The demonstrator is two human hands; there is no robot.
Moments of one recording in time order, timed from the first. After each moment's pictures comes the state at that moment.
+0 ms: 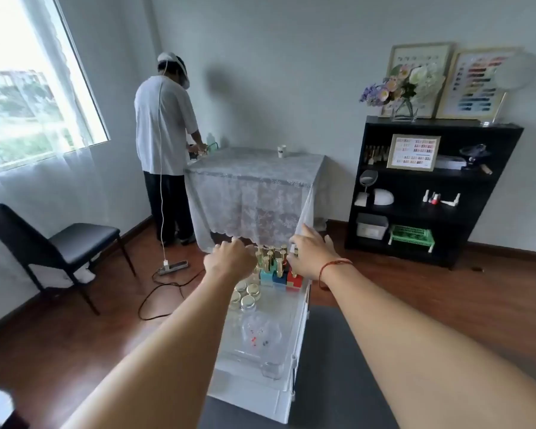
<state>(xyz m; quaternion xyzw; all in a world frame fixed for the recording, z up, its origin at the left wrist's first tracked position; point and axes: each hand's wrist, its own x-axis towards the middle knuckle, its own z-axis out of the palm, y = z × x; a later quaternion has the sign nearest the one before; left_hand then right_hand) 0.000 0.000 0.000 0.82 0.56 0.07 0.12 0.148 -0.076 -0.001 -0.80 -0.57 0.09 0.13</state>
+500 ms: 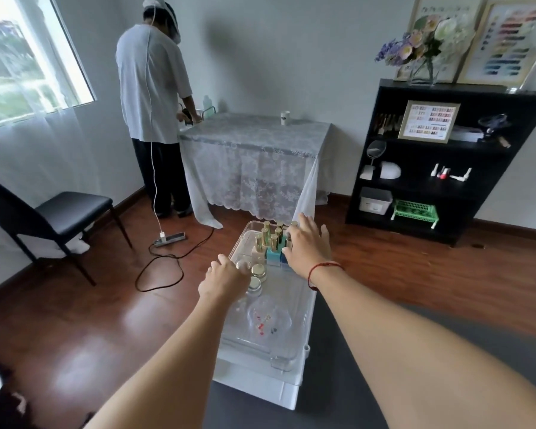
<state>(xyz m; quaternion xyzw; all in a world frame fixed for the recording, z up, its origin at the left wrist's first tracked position) -0.020 0.026 -0.106 0.75 0.62 0.02 0.23 0.138 -0.029 -0.077 -0.82 -0.55 0.01 0.14</state>
